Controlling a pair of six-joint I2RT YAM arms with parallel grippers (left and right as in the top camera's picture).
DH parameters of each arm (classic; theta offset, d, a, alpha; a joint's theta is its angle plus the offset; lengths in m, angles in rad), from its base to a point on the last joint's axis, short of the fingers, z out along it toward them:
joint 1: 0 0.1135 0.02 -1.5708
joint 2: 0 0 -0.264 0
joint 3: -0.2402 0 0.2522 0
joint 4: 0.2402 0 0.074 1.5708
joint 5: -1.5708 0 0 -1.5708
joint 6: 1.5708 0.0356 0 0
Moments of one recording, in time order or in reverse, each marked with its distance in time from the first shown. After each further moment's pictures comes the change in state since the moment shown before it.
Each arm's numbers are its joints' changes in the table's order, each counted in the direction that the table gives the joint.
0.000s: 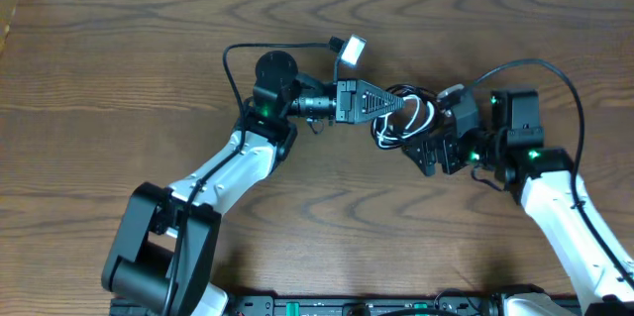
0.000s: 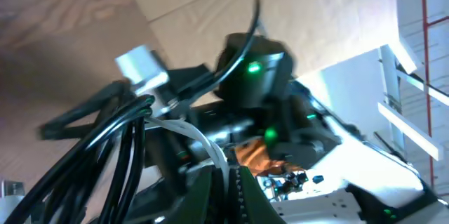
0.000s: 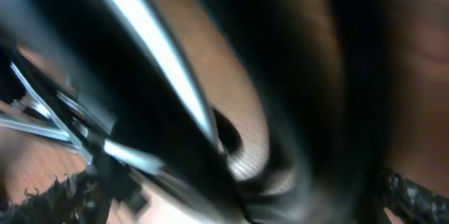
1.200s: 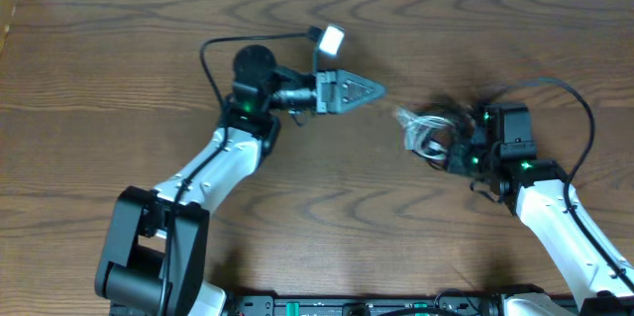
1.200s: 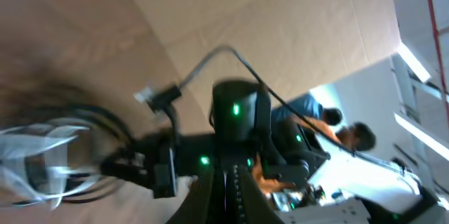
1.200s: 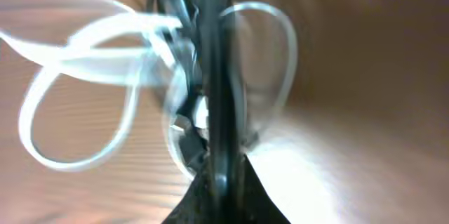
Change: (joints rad) left arm 0.105 -0.014 0.000 -0.002 -0.018 0.048; right arm 0.007 -0.002 0.075 0.075 -0.503 0.548
